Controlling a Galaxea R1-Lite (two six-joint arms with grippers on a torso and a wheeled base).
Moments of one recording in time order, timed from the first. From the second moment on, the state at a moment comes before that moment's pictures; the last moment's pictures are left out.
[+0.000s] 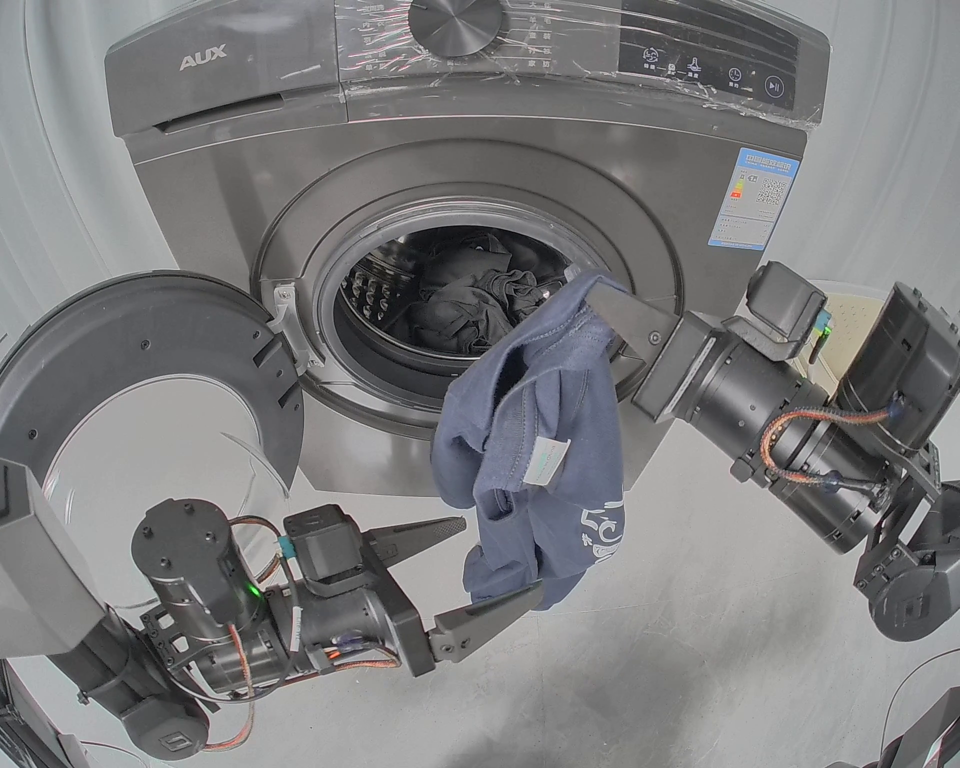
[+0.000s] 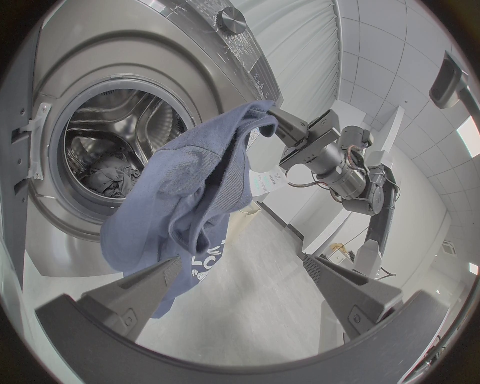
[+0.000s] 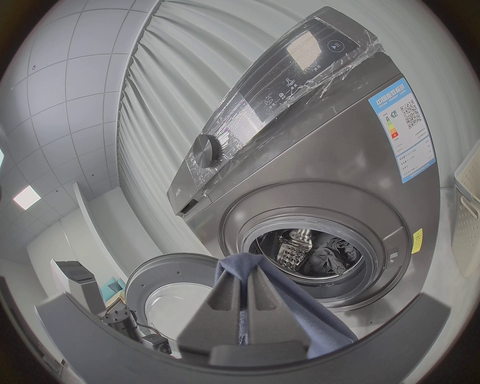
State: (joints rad) left arm -0.71 1.83 -0.29 -1.54 -0.34 -0.26; right arm 0.79 1.65 -0.77 -1.19 -0.06 0.32
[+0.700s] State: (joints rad) left arm -0.70 2.00 -0.53 -1.55 -0.29 -0.24; right arm 0.80 1.64 -0.73 -1.19 -0.06 0.32
